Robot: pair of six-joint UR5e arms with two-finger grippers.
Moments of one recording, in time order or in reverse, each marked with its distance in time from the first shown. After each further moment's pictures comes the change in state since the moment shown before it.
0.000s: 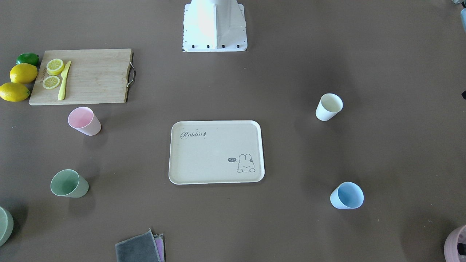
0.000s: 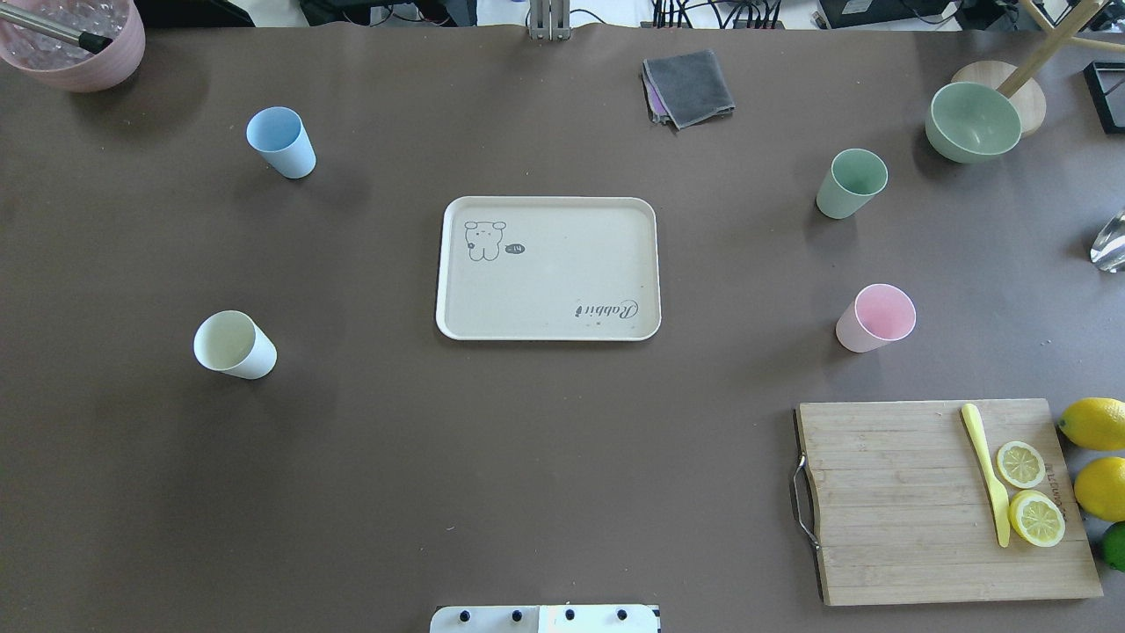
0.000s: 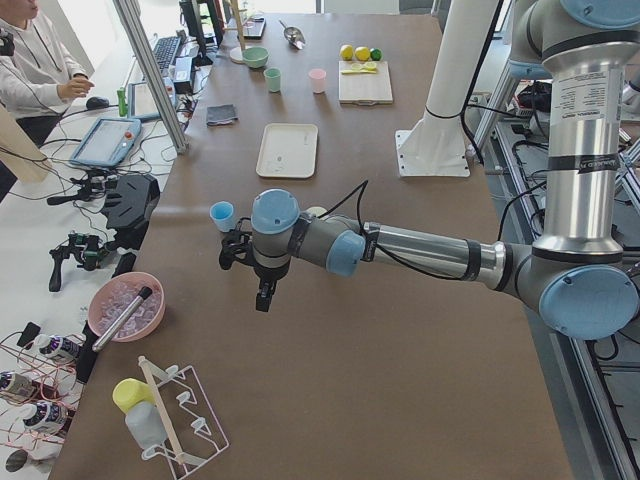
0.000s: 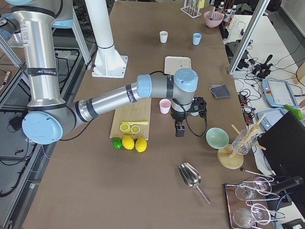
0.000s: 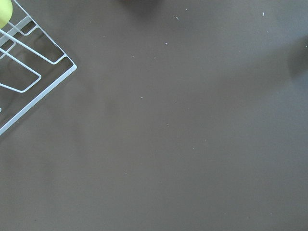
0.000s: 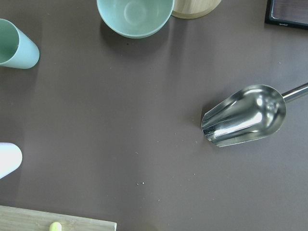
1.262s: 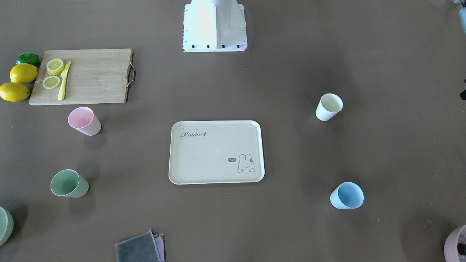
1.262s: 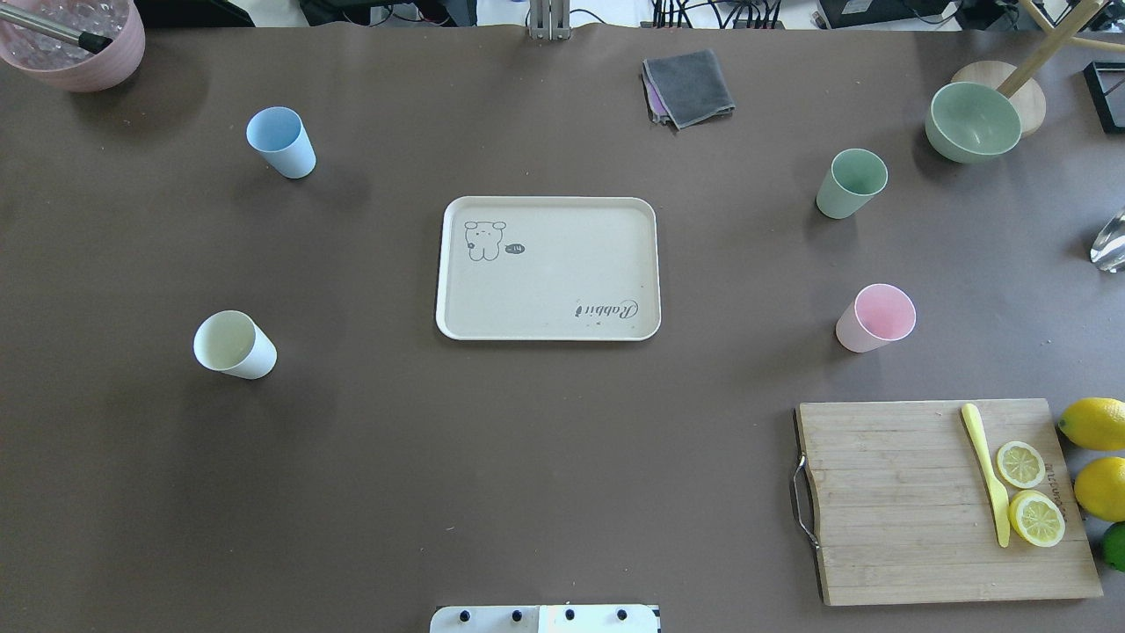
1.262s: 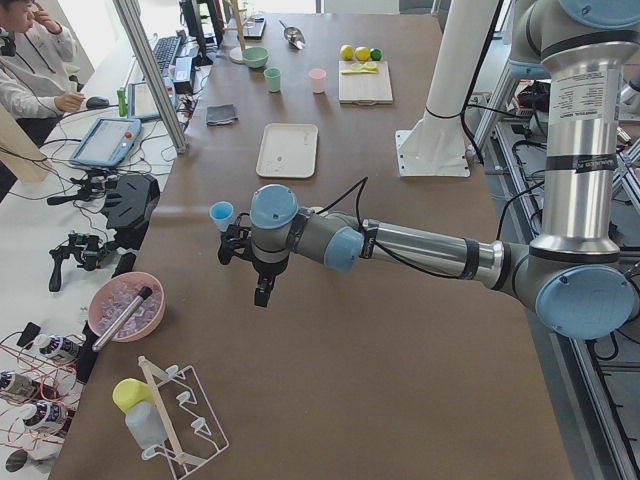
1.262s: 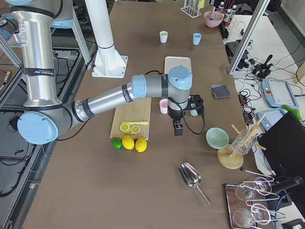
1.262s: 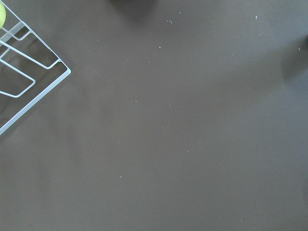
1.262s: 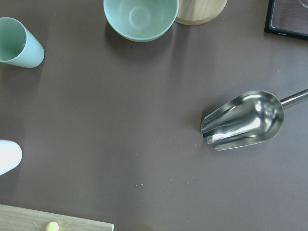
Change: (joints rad) left arm 0.008 -0.008 -0.008 0.002 -0.002 -0.009; right arm 0.000 -0.039 0.045 0.060 -0.015 0.018
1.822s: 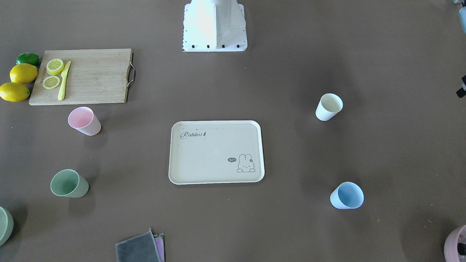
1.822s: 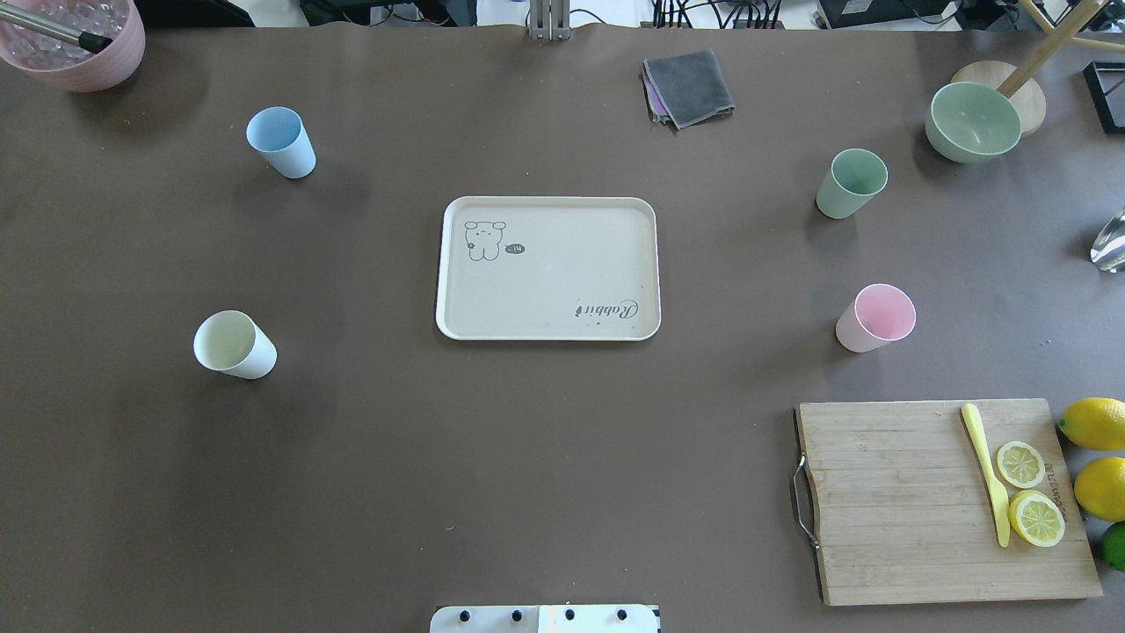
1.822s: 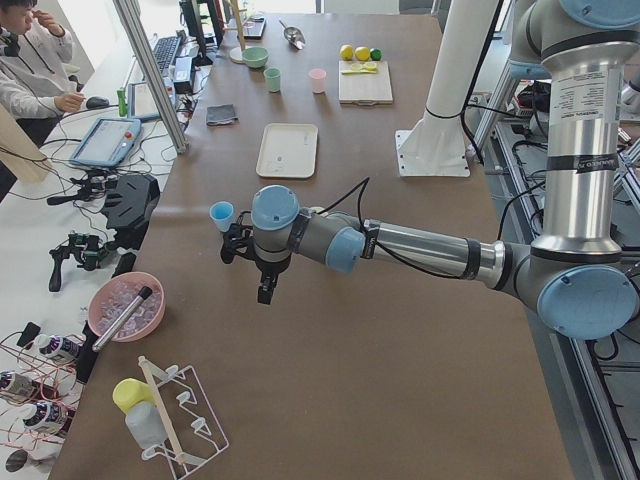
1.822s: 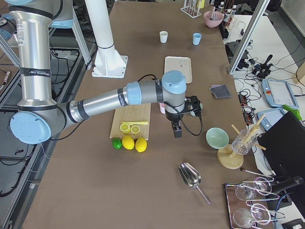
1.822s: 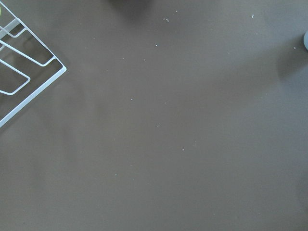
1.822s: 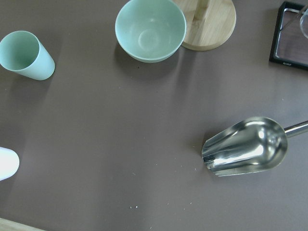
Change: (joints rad) left arm 0.000 0.007 -0.008 0.001 -0.051 -0.004; right arm 0.020 -0.100 -0.049 0.339 0.036 0.022
